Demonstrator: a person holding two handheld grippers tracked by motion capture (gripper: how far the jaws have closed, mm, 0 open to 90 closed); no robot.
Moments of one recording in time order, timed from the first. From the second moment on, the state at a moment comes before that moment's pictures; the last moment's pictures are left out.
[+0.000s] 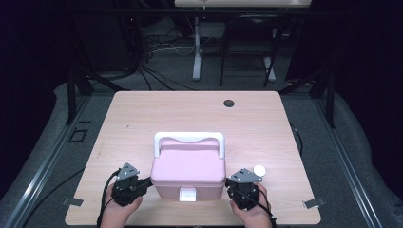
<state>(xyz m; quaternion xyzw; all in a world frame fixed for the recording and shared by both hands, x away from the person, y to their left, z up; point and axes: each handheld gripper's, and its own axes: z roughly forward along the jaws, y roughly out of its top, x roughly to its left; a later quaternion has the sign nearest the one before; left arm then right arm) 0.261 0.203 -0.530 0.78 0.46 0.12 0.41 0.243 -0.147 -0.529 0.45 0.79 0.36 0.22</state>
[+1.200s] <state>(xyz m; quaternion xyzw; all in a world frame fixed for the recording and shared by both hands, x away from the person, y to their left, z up) 0.271 0.220 -0.518 0.79 0.45 0.09 0.41 0.248 -0.160 -0.511 0.44 0.79 0.37 0.21</state>
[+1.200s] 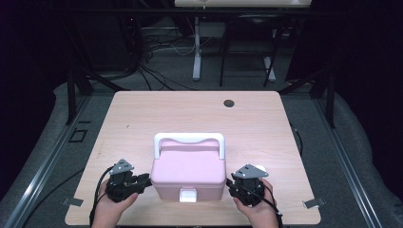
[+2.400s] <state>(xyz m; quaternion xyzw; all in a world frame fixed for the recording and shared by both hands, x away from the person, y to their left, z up) 0.298 0.226 -0.453 0.78 0.43 0.07 0.45 0.270 -0.166 -0.448 0.43 0.78 0.42 0.17</state>
